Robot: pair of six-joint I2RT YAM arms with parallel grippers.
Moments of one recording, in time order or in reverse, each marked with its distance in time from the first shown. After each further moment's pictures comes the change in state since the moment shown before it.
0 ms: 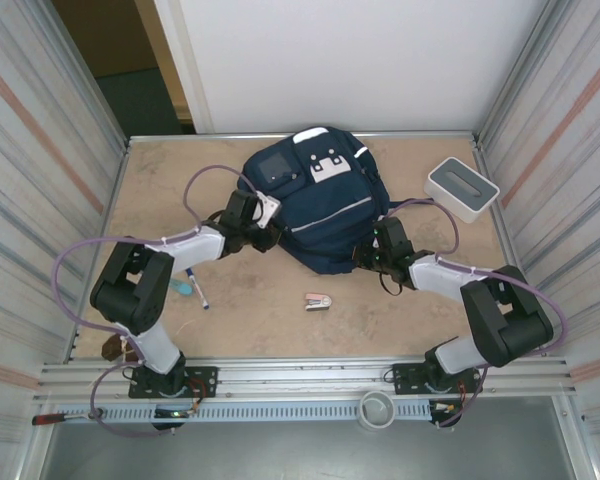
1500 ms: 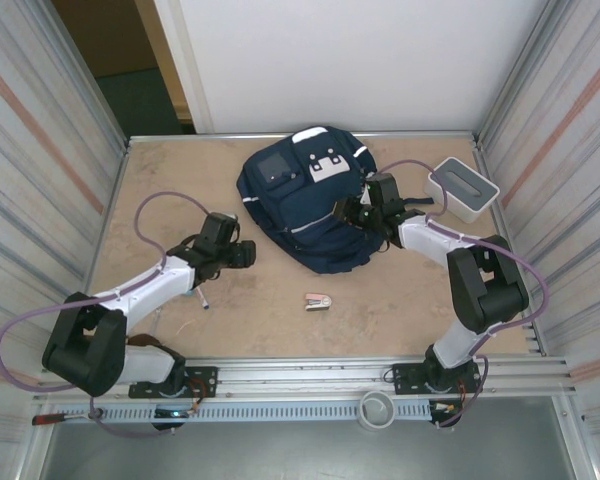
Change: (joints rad) left arm -0.008 -0.377 -0.235 -0.216 -0.243 -0.444; right arm -0.046 0.227 0.395 -0.007 -0.204 0.072
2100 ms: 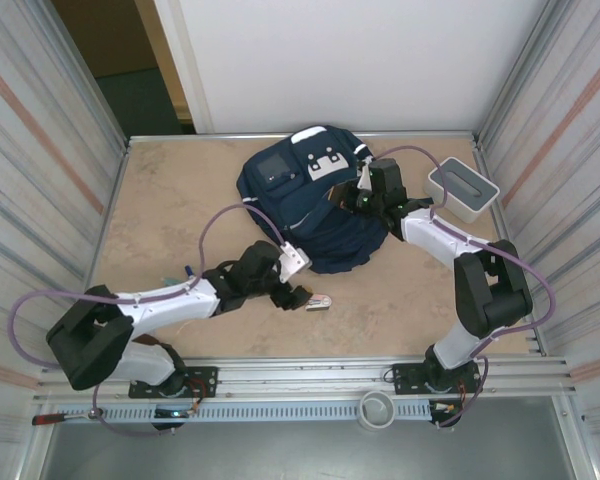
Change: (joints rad) left arm -0.382 0.047 -0.084 0.326 0.299 0.475; right arm 0.005 -0.034 0.089 0.022 -0.125 0.071
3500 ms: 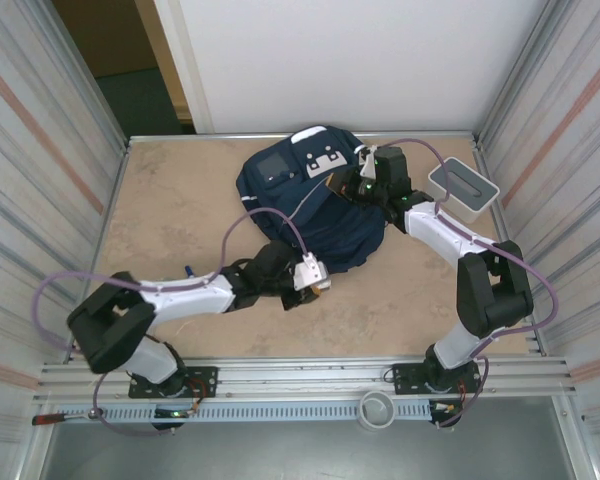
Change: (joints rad) left arm -0.044 0.078 0.084 0.035 0.076 0.215; right arm -0.023 -0.001 0.079 0.011 -0.104 0.160
